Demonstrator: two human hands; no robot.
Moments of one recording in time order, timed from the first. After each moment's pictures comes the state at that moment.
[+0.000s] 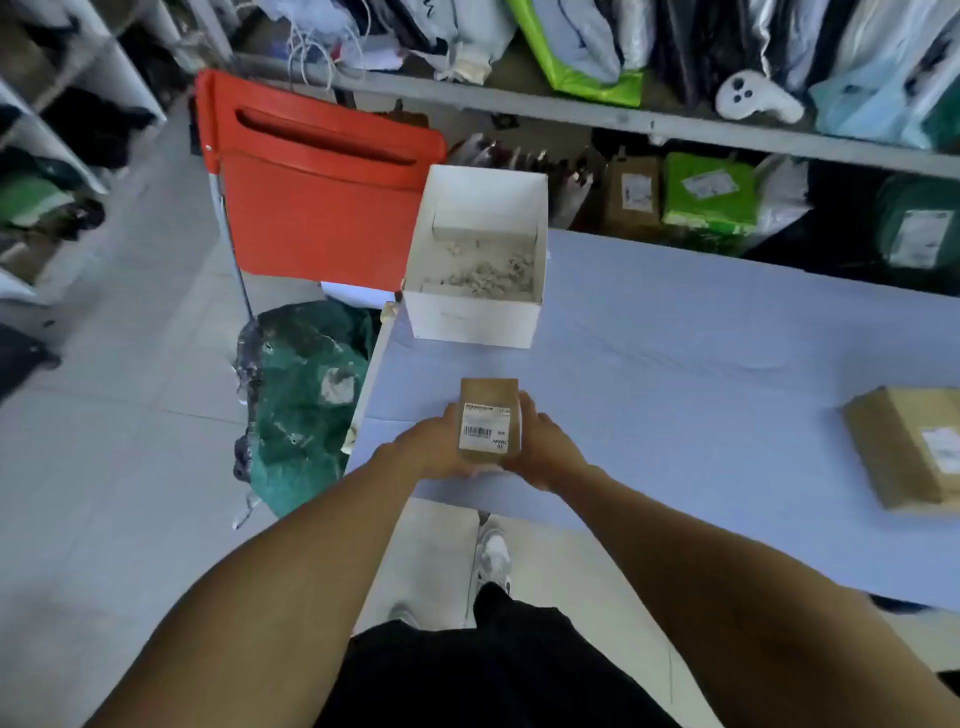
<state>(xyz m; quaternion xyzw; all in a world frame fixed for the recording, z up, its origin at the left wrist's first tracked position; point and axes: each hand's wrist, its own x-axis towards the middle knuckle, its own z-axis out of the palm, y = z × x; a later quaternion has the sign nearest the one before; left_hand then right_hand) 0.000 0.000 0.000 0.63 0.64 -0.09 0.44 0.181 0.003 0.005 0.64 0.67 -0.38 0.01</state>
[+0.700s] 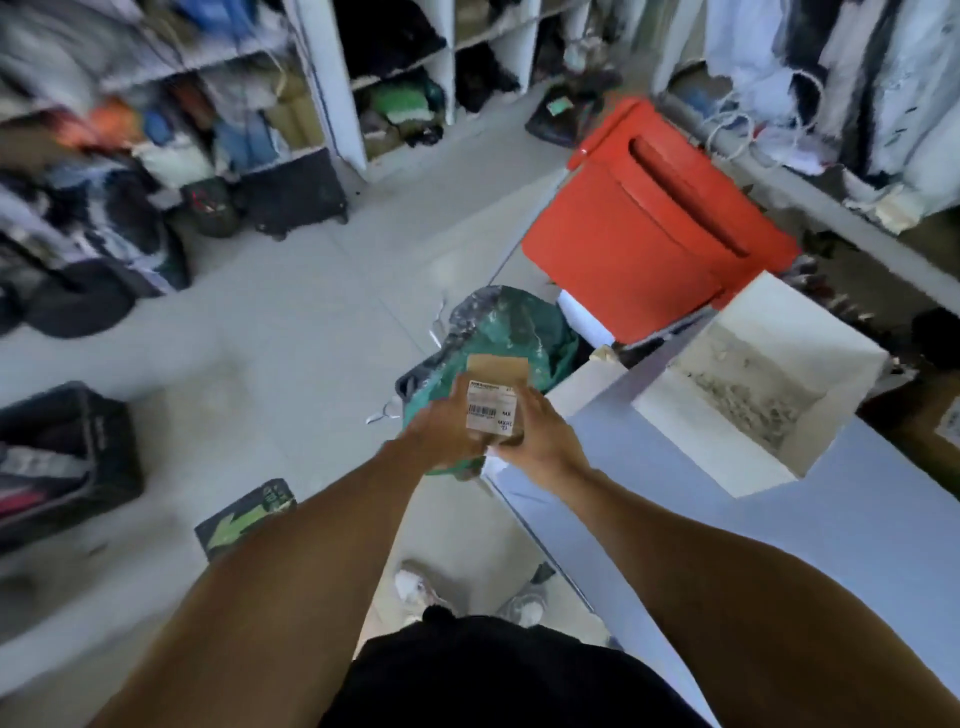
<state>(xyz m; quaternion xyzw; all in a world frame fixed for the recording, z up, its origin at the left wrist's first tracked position) -0.184 -0.094 0.042 0.37 0.85 0.17 0.34 -0.059 0.013 0.029 0.32 0.89 -0.33 0.02</state>
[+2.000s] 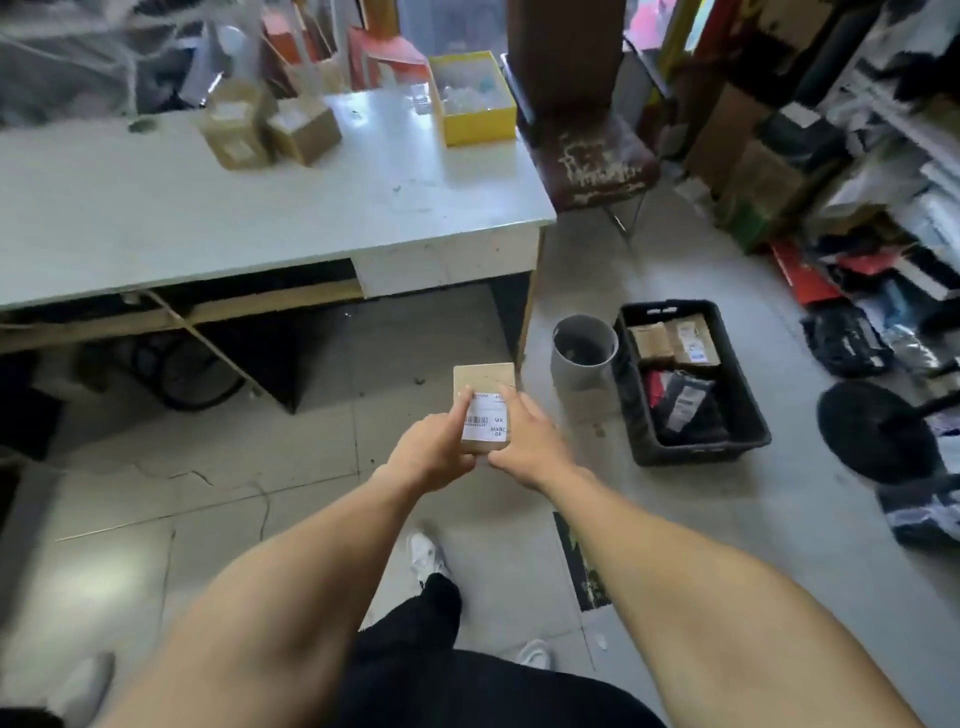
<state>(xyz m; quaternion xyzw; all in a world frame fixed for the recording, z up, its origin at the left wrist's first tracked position) -0.226 -0.676 0.032 -0.51 0.82 0.27 0.05 -0.377 -0.627 0.031 -0.56 0.75 -0.15 0.32</state>
